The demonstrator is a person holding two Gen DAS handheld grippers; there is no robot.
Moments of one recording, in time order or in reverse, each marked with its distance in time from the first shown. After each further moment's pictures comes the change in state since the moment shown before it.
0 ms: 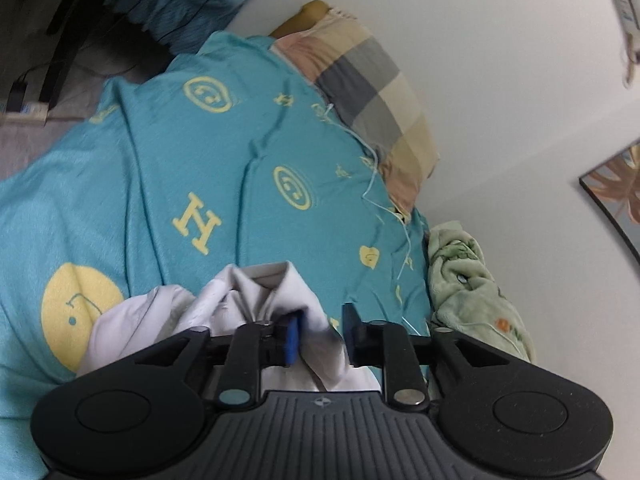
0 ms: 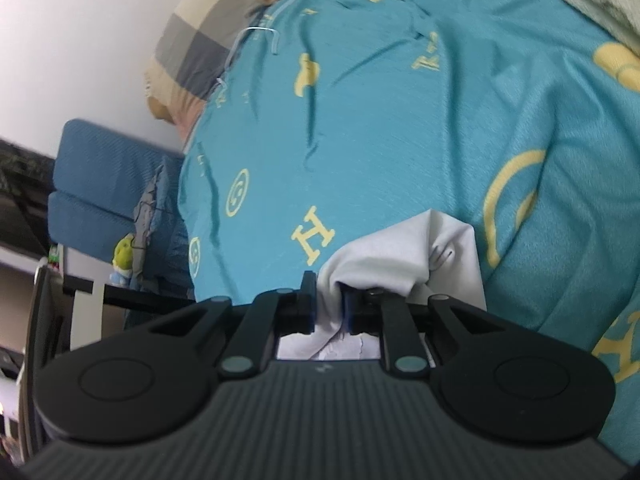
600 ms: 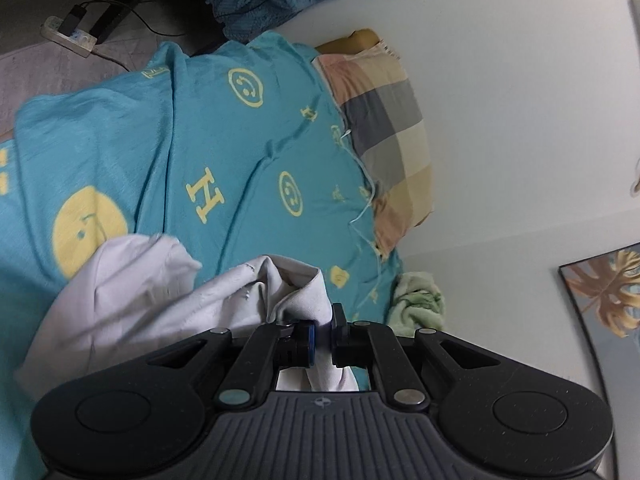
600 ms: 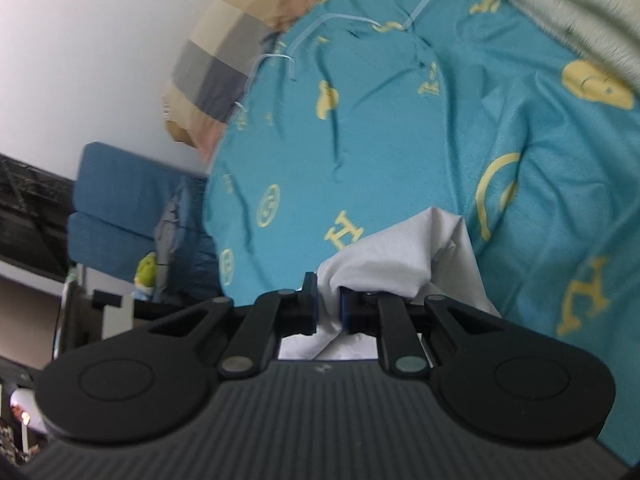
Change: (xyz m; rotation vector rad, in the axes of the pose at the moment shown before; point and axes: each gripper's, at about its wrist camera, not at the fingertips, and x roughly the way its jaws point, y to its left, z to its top) left arm -0.020 0.020 -0.004 -0.362 -0.020 -0.055; right arm -0.029 0.013 -0.001 0.085 -0.044 0.017
